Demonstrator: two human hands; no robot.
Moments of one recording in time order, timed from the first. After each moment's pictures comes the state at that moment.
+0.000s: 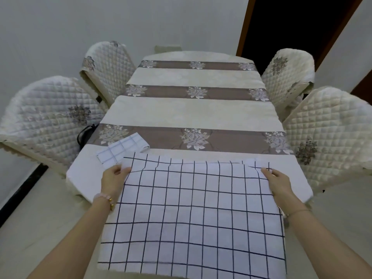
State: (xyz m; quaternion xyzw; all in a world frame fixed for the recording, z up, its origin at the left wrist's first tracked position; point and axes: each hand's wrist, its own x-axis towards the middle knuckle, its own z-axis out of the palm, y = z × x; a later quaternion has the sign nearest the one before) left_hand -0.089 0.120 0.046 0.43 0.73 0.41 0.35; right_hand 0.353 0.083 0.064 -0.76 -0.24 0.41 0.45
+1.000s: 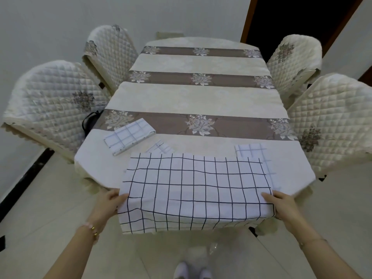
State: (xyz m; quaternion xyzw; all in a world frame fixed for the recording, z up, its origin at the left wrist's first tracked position) left_hand -0.133 0.014 0.014 0.37 0.70 0.30 0.52; right_hand 0.349 -0.014 0.023 -0.76 -0.26 0.49 0.34
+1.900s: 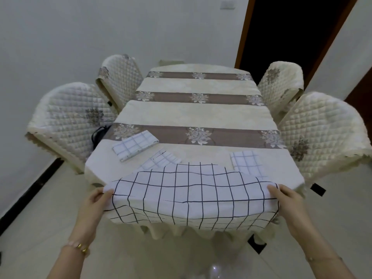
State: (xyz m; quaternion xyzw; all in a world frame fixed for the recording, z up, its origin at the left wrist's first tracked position) left_hand -0.131 -0.041 0.083 0.36 0.67 0.50 0.42; right_hand 0.331 -0.060 0.087 -0.70 -0.34 0.42 0.47
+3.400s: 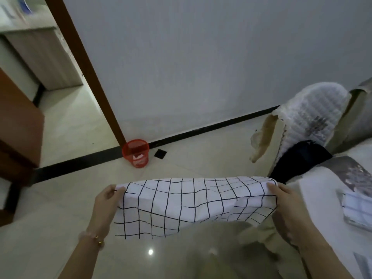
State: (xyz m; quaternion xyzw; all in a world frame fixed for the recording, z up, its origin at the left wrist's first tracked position) left_hand -0.491 -0.326 0.033 0.00 0.80 0.58 0.11; right_hand -0.251 0.045 0.068 -0.45 -0.61 0.64 0.14
